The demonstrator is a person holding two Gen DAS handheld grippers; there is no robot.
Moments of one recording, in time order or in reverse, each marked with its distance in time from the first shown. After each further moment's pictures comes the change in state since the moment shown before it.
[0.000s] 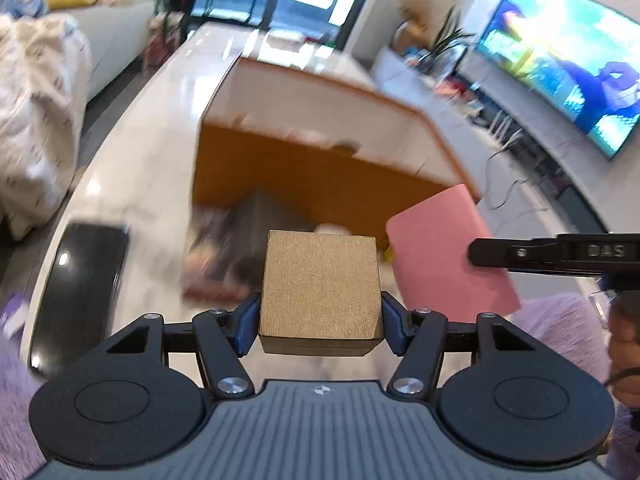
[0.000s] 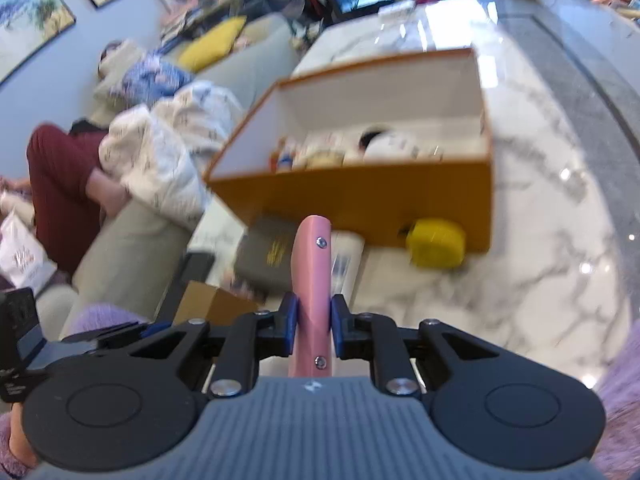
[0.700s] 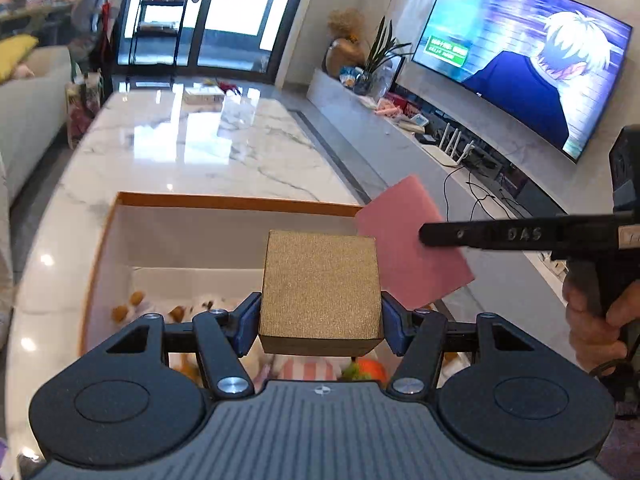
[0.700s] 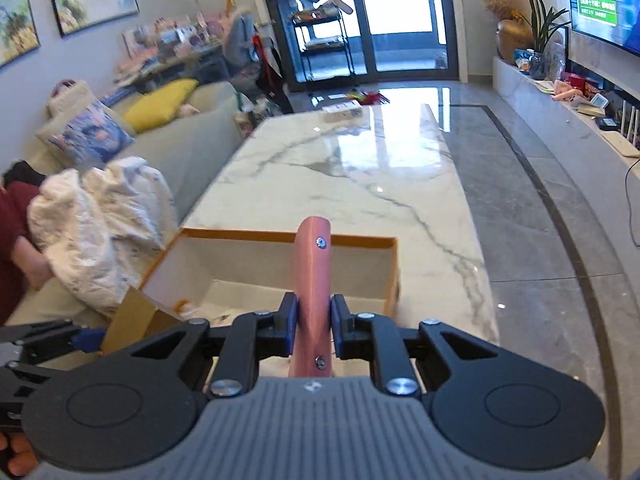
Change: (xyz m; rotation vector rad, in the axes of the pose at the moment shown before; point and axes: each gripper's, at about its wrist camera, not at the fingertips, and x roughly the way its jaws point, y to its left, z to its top) left arm 0.101 -0.041 0.146 0.160 -0.037 -0.116; right arm 0.036 -0.046 0.167 -0.102 -0.128 -0.245
